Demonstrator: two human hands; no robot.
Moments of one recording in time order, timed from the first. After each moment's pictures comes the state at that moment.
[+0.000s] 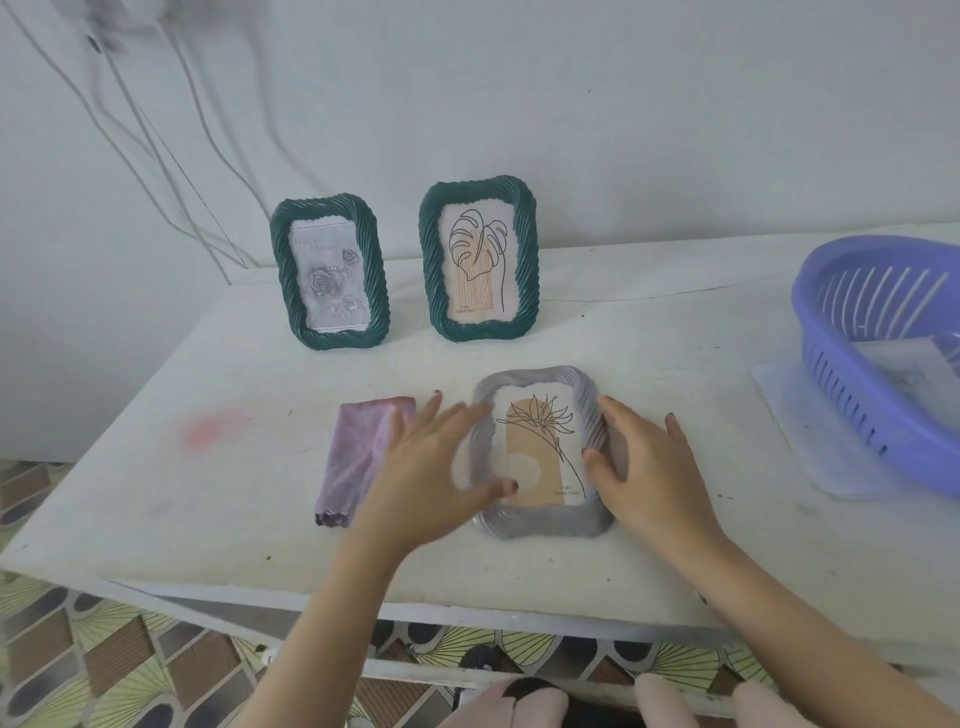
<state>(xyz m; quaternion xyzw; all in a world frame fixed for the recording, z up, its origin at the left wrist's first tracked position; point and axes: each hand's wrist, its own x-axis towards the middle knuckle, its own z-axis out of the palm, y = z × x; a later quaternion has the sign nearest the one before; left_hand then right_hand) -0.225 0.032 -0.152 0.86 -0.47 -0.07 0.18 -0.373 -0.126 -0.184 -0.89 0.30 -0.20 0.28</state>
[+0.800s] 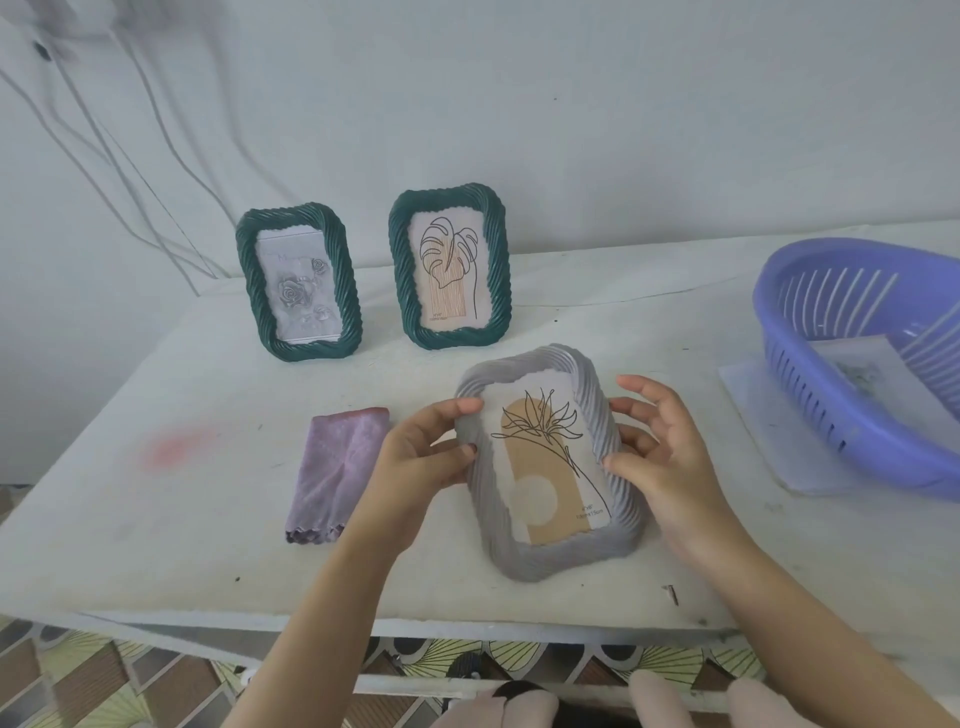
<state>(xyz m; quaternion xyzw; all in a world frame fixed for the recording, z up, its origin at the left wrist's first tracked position) -0.228 0.011 -0.160 0.60 -0.27 -0.36 0.66 -0.393 -0.140 -0.165 -0.61 0.25 -0.31 0.69</state>
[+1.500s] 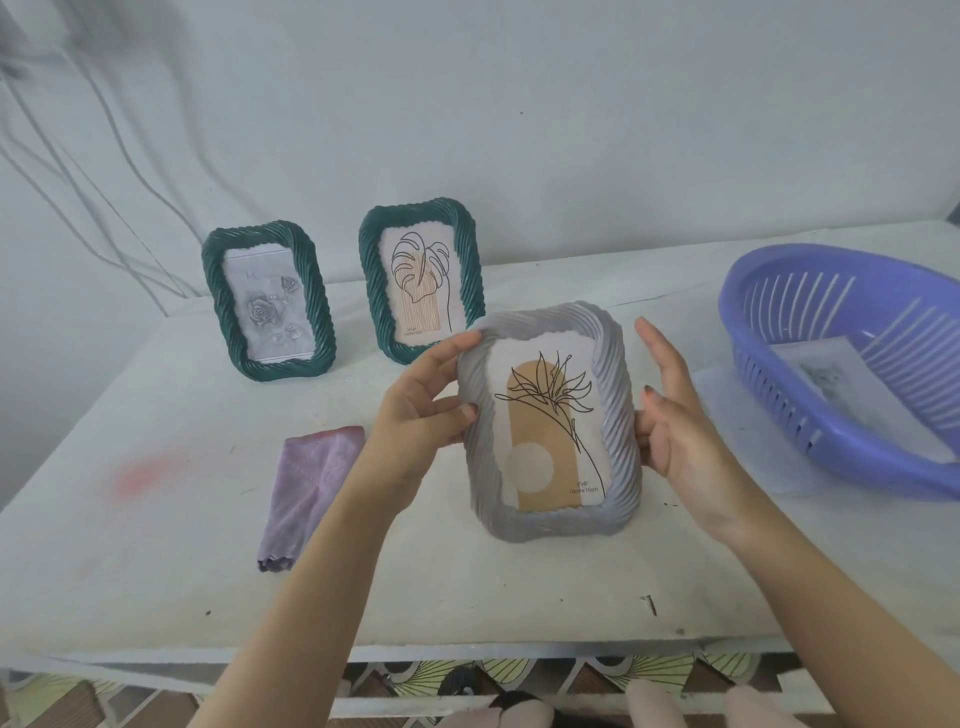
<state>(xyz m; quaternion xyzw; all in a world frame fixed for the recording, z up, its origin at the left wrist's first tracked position) -0.222 -0.028 -0.123 0.55 -0.38 -0.35 0.66 -0.410 -0.171 -0.138 -0.64 0.17 -0.26 0.70</state>
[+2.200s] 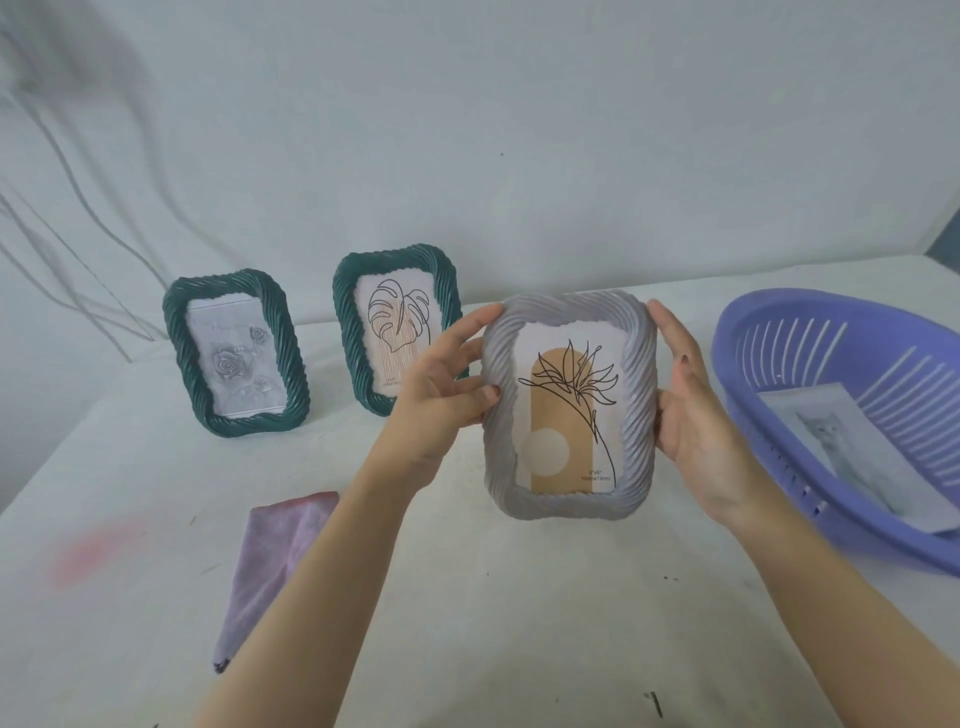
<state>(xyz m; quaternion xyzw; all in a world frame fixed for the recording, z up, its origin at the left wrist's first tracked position) -0.198 -0.100 -0.099 0.52 -0.44 -0.34 0.65 -0.384 -0.224 -0.117 -0.64 0.14 -0.31 0.69</state>
